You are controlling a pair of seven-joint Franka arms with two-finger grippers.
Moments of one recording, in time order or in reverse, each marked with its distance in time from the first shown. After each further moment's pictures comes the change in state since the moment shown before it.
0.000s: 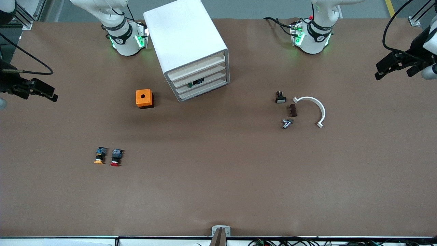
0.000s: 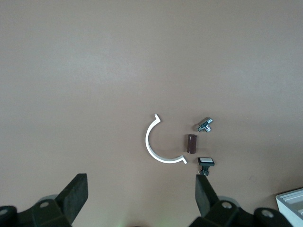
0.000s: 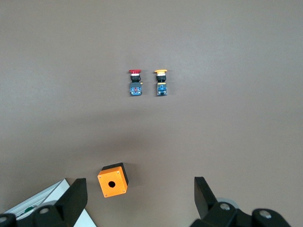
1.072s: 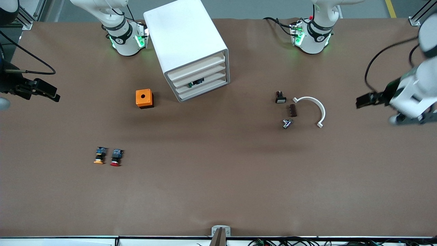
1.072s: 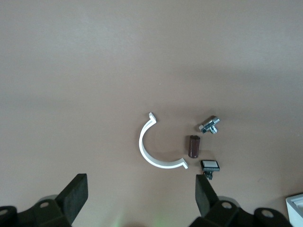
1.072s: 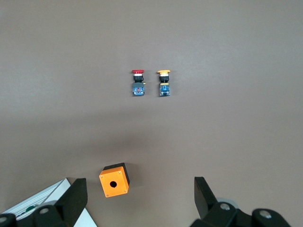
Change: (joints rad) left arm -0.011 0.322 -0.005 0.086 0.000 0.036 0.000; right arm 0.003 0.002 0.009 0.000 0.001 0.003 0.000
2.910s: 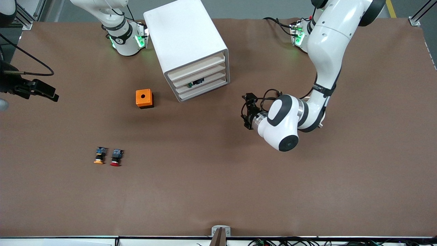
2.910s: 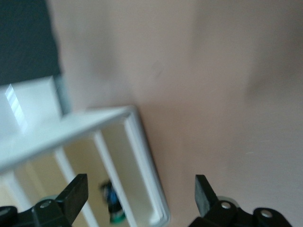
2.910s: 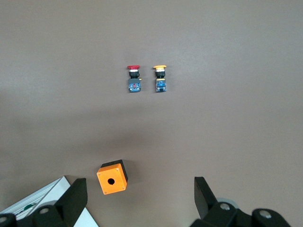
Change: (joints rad) left arm -0.438 0.575 -0.017 0.110 -0.719 0.046 -1.948; right arm -0.006 0.004 -0.010 -0.003 0.000 -0.014 0.002
